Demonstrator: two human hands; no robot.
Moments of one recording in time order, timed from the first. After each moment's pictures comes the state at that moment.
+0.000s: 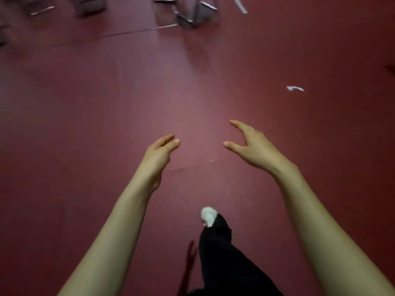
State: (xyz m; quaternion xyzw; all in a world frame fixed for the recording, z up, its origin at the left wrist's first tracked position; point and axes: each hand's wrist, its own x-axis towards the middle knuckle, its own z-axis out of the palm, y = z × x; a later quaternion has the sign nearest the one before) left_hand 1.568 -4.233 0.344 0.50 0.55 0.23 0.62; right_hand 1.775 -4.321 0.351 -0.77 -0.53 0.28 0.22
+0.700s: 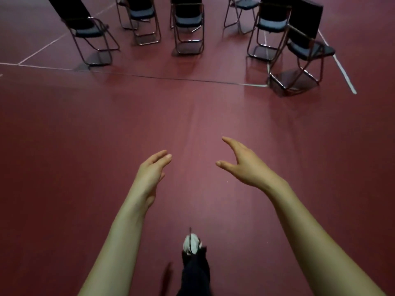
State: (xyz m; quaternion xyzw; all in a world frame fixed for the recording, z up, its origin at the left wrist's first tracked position) left_hand 1.454 -3.608 0.357 0.34 0.64 0.42 0.55; right_hand 1.680 -3.606 0.364 -0.62 -0.71 0.29 0.17
